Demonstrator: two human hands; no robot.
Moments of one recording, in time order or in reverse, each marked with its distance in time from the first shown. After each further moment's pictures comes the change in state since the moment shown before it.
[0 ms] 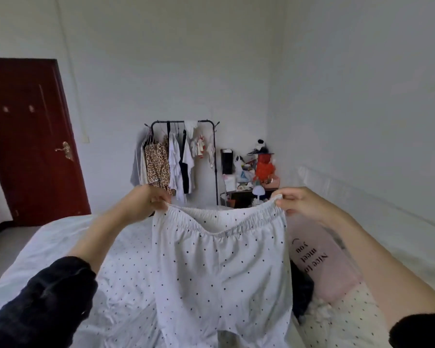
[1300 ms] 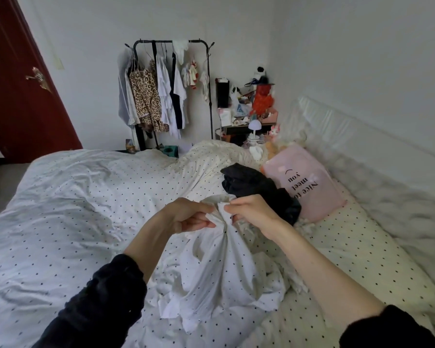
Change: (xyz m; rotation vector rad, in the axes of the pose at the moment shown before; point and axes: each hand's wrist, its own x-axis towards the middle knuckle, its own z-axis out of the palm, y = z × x) left_hand -0.080 0.051 0.160 -1.132 -0.521 -0.864; right_hand -0.062 0.055 0.179 0.358 -0.020 0.372
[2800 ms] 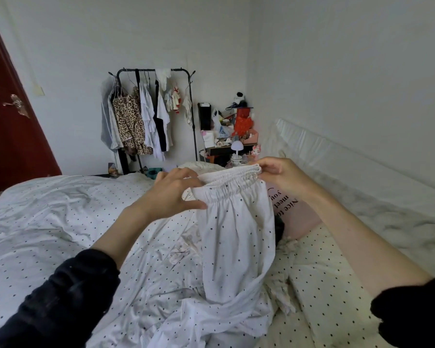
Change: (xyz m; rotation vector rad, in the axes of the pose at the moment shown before) left_hand -0.011 0.067 -0.005 1.336 0.308 1.069; right_hand -0.011 -0.074 -0.119 -0.257 0.082 -0.459
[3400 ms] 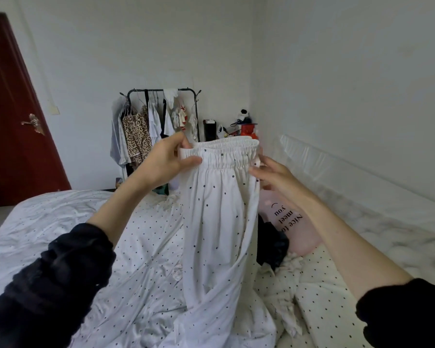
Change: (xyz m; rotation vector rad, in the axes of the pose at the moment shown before) left_hand 0.027 0.019 -0.083 -0.523 0.313 -0.105; right_hand 0.008 -0.017 -0.004 0.194 0.049 0.118
